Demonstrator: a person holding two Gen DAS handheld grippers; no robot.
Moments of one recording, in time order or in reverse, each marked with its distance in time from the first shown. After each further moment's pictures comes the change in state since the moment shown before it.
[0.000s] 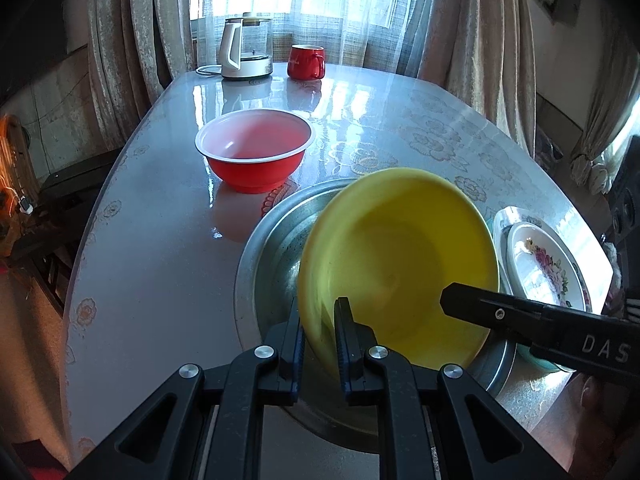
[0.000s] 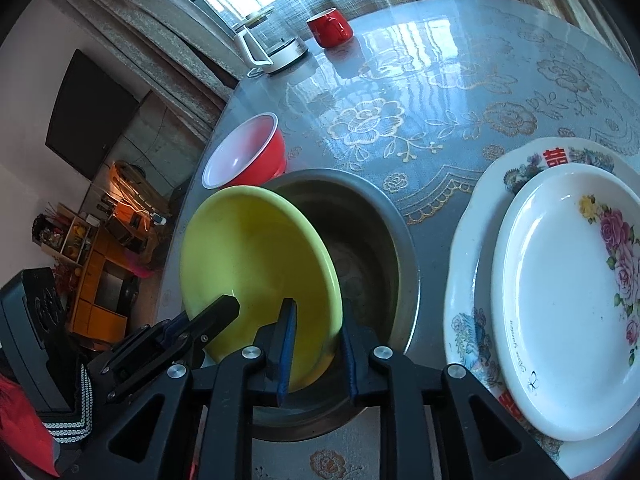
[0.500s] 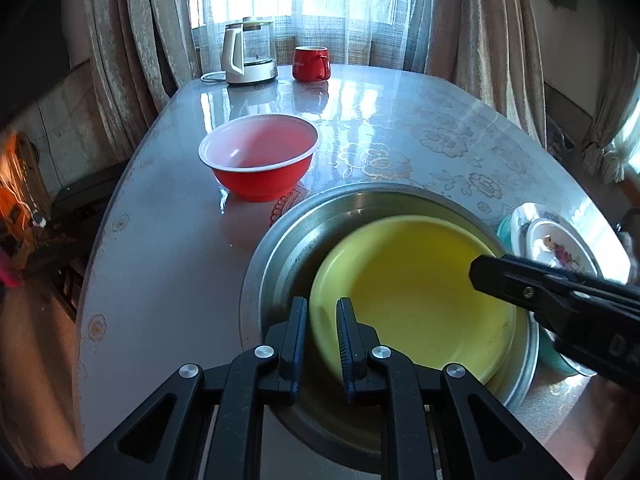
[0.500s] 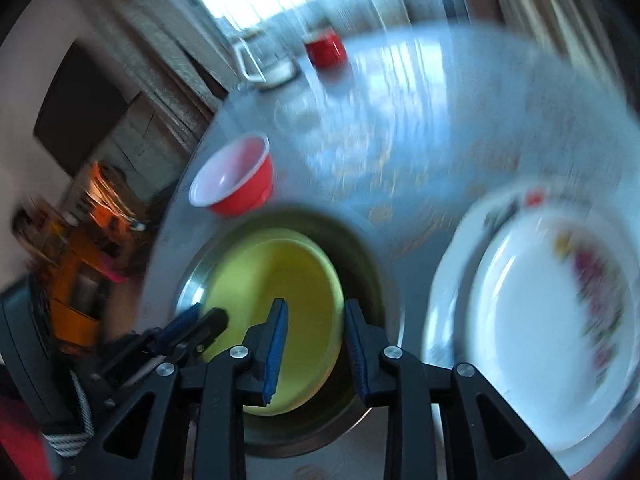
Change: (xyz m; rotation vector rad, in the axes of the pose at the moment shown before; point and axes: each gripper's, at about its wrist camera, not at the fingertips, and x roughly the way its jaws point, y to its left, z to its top) left arm 0.008 -0.004 0.004 0.043 -0.010 0.073; right arm -0.012 0.021 0.003 -0.117 -0.096 -0.149
